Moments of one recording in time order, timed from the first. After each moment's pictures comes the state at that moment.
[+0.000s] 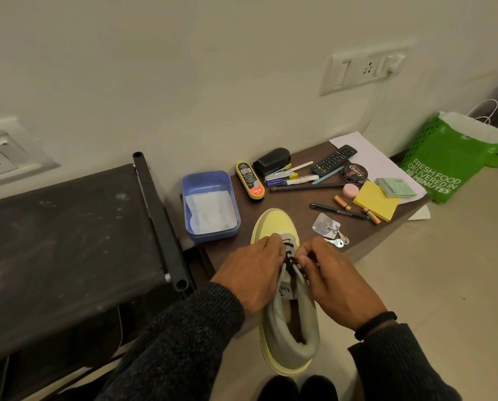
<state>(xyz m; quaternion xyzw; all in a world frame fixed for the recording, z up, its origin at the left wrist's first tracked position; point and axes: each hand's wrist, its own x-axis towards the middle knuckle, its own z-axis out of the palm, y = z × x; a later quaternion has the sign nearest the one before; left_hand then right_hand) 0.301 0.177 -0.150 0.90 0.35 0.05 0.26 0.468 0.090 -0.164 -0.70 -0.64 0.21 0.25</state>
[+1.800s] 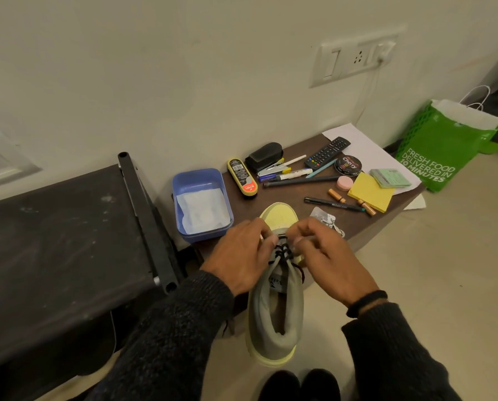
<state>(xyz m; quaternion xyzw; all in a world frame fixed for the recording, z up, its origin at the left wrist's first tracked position) 0.306 0.198 -0.161 0.86 0.39 0.13 0.30 0.468 0.110 -0.156 -0.71 -0.51 0.31 0.36</state>
